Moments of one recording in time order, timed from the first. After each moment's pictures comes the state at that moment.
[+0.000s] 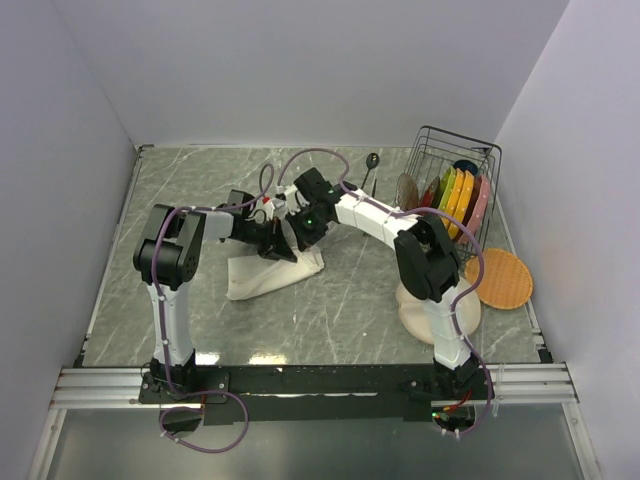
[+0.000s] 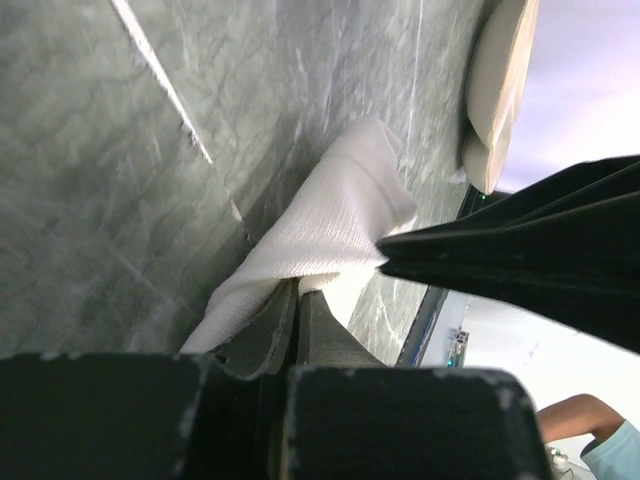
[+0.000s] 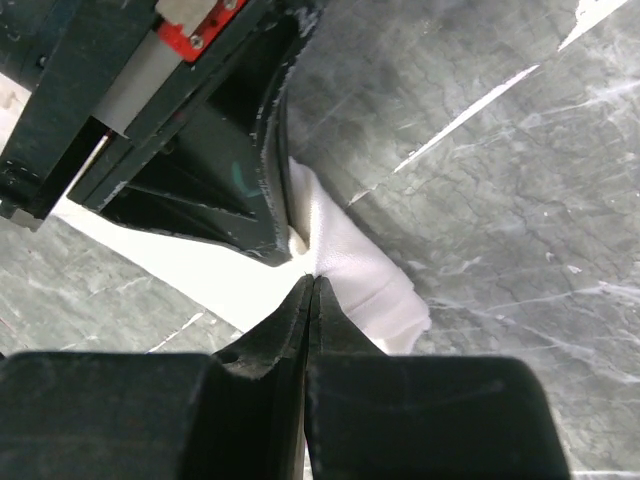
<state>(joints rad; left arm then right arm) -0.25 2.09 1.18 -0.20 1.03 -0.27 0.68 2.15 1.76 -0.69 -0.31 -0.04</state>
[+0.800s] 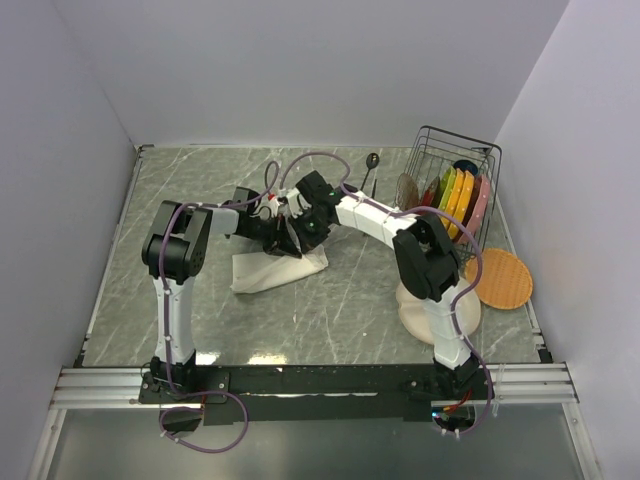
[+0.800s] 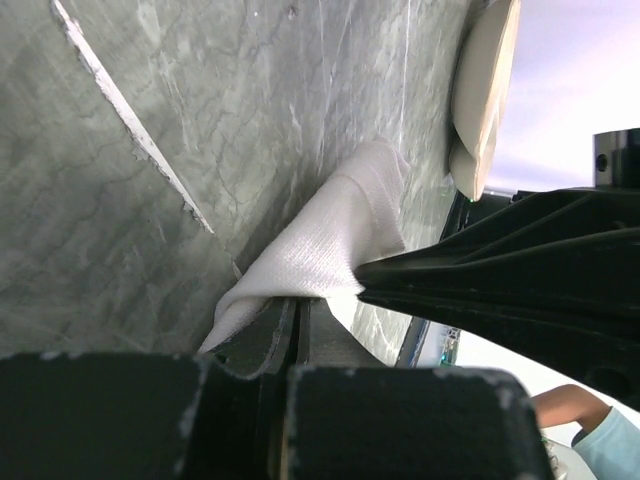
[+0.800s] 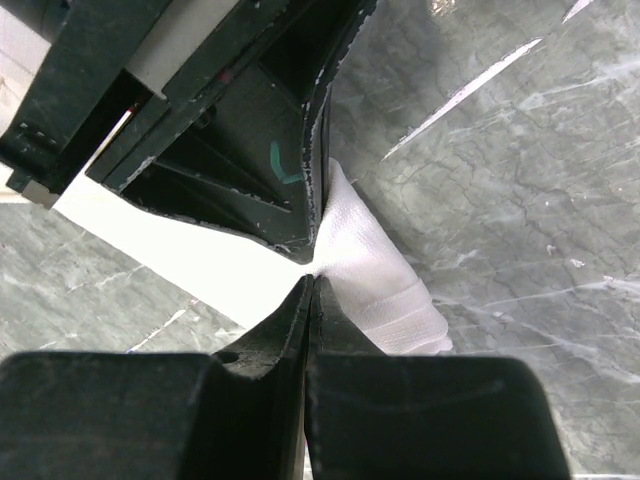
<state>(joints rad) -0.26 2.17 1.26 -0.18 1.08 -0.30 0.68 2.15 1.71 -0.68 -0.31 -0.05</state>
